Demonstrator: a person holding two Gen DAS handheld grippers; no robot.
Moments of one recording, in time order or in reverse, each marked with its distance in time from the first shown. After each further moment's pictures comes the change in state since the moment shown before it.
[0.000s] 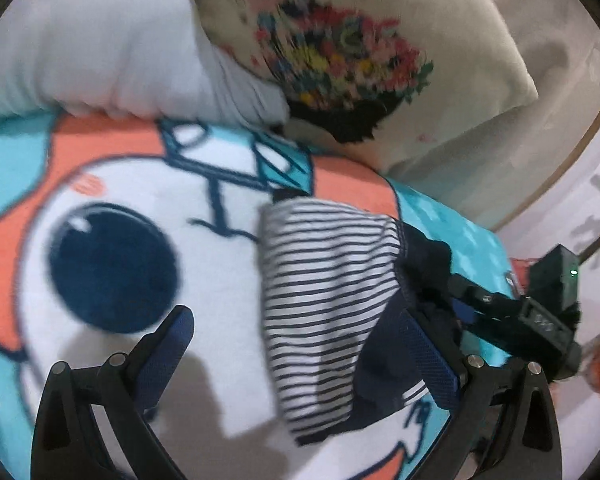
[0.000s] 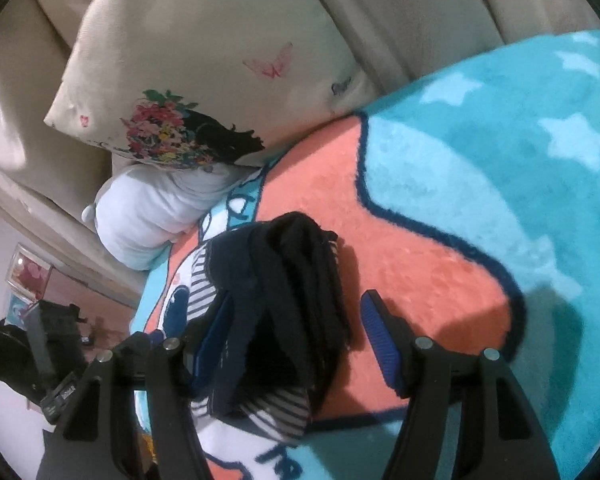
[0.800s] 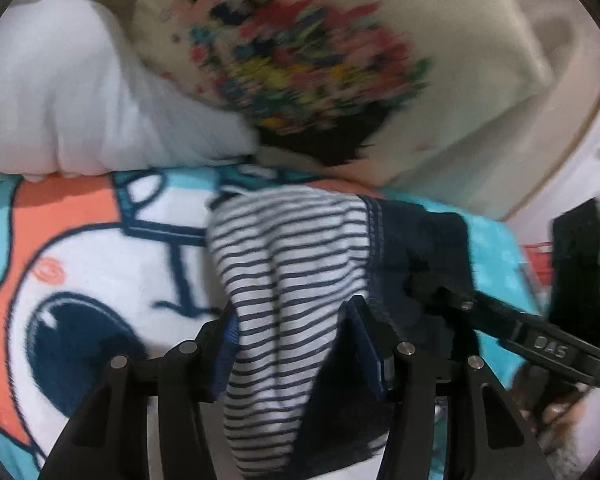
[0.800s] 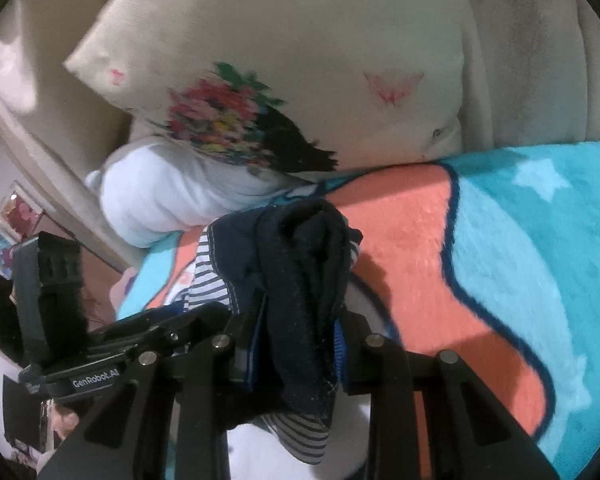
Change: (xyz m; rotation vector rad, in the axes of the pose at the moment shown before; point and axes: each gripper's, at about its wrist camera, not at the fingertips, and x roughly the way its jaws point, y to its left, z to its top) left arm 0.030 -0.024 0.050 0.117 0.002 0.107; right arm 0.031 0.064 0.037 -0.218 0.023 -0.047
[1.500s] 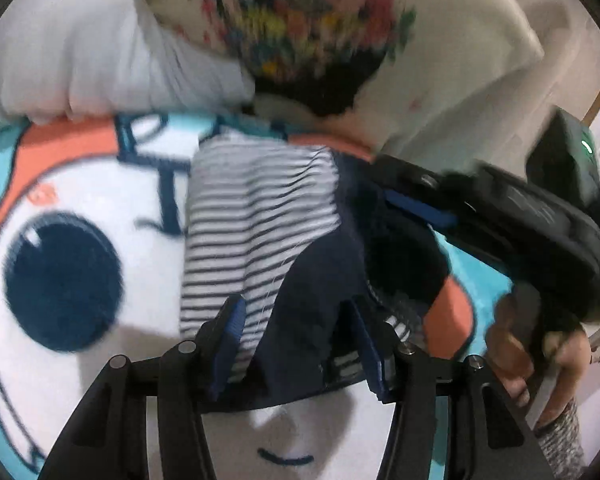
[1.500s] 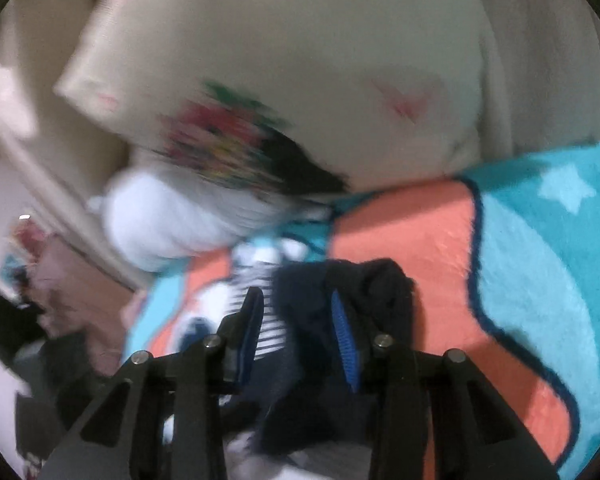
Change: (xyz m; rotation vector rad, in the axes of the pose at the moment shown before) left arm 0.004 -0.009 -0.051 -0.050 0.026 -0.048; right arm 0.029 -0.008 0.015 0.069 -0.039 0.023
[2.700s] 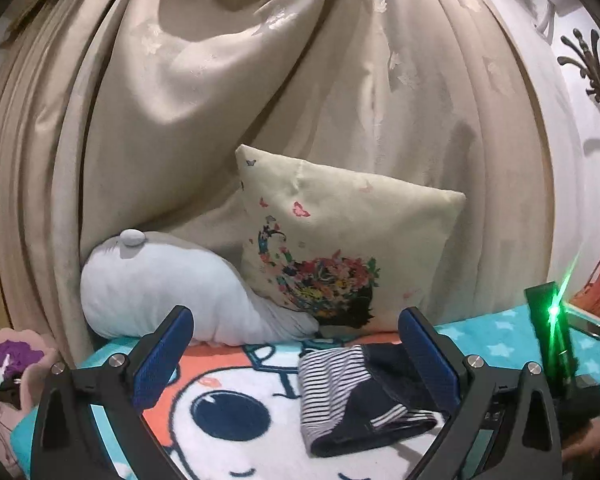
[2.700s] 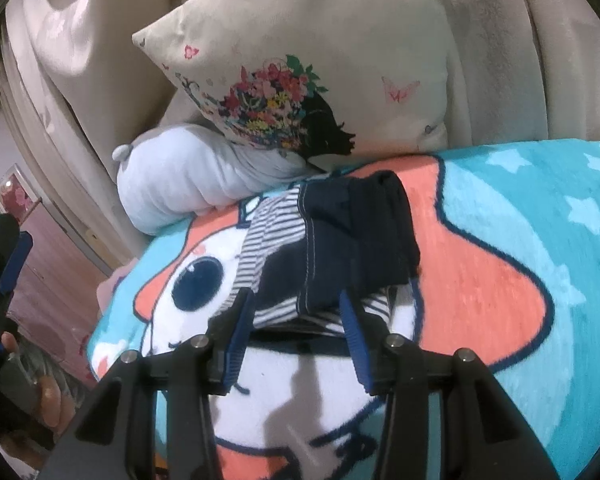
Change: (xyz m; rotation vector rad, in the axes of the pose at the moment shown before) left arm -0.183 -0.045 -0.075 0.277 -0.850 0.279; right arm -0.069 0.041 -0.098 -0.157 -0.111 -0.076
